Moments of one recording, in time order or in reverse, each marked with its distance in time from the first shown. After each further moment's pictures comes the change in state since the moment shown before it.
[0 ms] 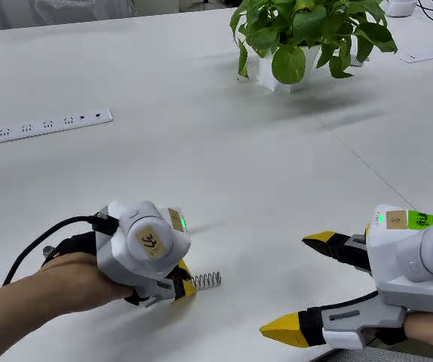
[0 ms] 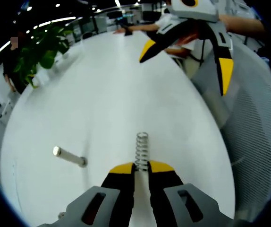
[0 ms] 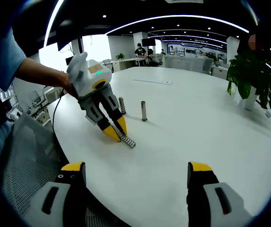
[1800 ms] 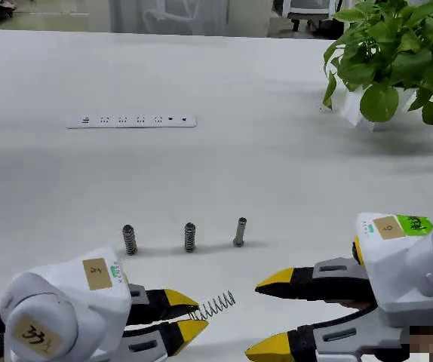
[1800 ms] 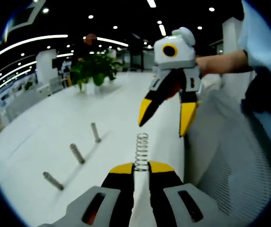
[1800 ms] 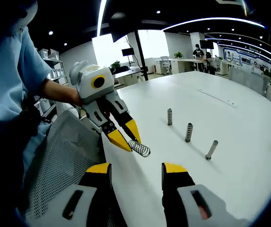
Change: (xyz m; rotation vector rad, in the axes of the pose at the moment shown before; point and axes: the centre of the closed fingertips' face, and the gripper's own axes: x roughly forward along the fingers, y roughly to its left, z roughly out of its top) left arm -0.109 -0.059 -0.008 -0.338 -0.423 0.249; right arm 0.034 0.107 0.063 -0.230 0.031 0.512
